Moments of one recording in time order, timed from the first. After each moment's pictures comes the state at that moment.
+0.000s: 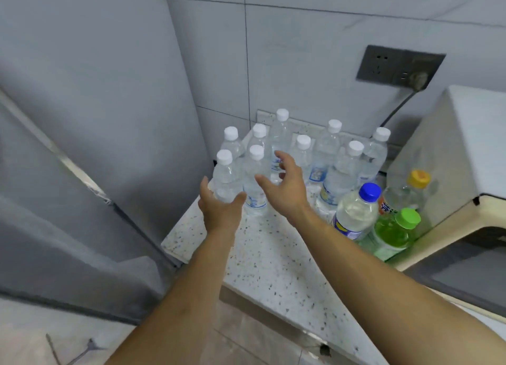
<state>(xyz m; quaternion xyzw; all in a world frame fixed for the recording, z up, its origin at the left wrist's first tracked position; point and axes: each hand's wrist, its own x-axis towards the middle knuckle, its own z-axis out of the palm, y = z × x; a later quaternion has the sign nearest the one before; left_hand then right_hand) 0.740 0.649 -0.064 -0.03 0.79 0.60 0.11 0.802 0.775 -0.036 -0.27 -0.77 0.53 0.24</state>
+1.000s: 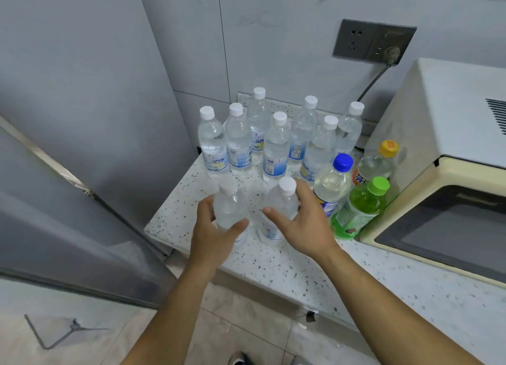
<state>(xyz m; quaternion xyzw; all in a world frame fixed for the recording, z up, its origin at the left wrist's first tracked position) 0.815 0.597 -0.083 0.15 0.79 0.57 0.17 0.926 0.764 -0.058 -0.22 -0.81 0.49 0.23</state>
